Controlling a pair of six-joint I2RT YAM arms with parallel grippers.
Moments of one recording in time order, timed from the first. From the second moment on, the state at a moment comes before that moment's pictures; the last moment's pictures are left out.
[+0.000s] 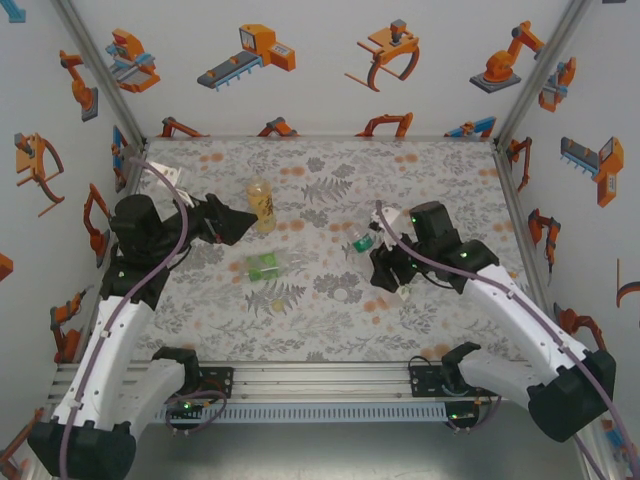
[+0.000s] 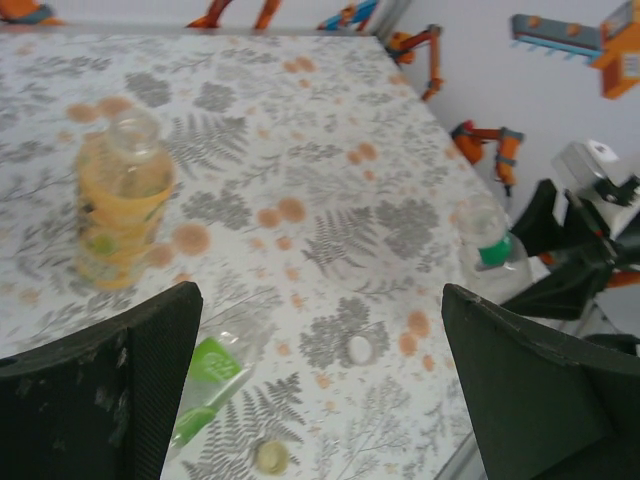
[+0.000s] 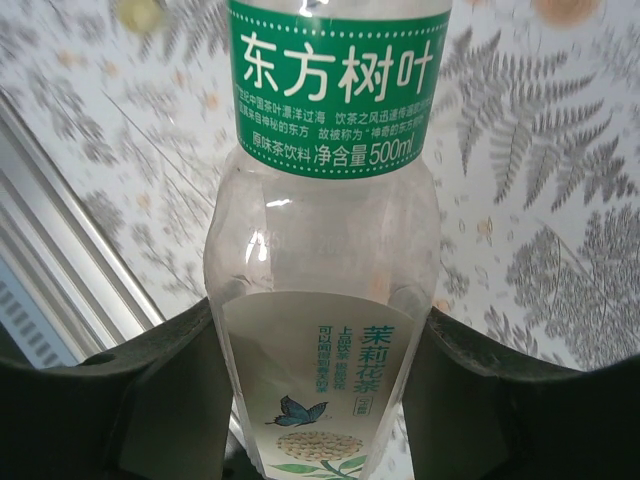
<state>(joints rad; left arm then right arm) -0.20 0.84 0.85 -0.15 0.59 -0.38 0.51 1.04 0.90 -0.67 -0.44 -0.21</state>
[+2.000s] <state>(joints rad) -0.96 1.33 1.18 0.46 0.65 -0.35 0.51 0.91 1.03 0.35 -0.75 0.55</state>
